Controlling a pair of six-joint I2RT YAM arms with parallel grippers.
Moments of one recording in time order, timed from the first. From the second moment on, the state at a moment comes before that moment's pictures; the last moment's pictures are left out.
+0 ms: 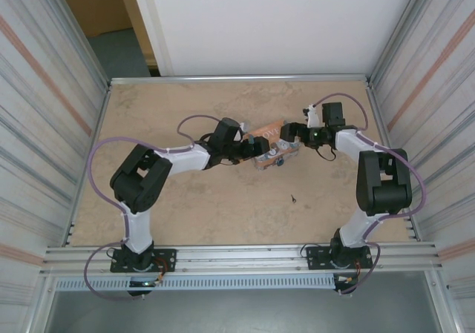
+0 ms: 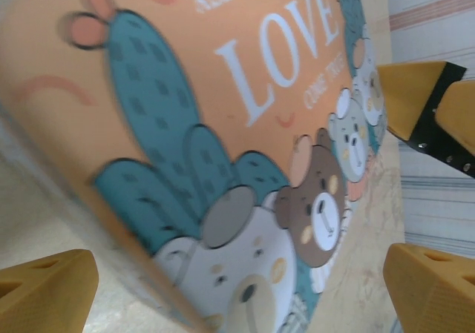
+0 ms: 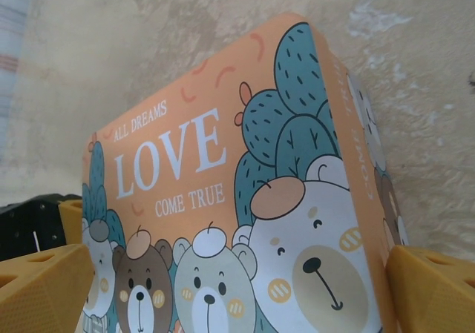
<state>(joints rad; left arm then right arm) -0.68 1.91 1.13 0.12 0.40 -0.86 0.08 1.70 1.02 -0.24 -0.64 0.25</state>
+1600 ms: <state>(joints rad) -0.50 1.63 0.90 0.05 0.36 -0.82 0.61 1.42 0.76 -0.20 -0.32 0.55</state>
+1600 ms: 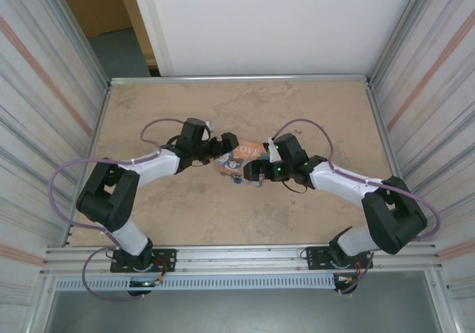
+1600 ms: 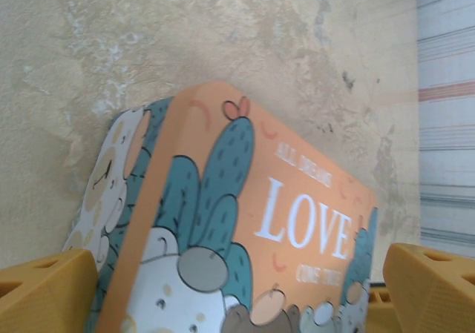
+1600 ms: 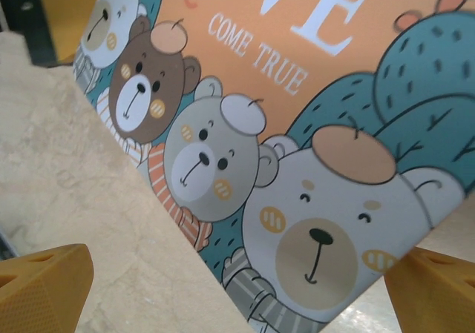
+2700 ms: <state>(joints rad) -0.43 0.80 0.57 -0.36 0.20 -0.66 0.47 1.26 0.78 -0.92 -0.08 0.55</state>
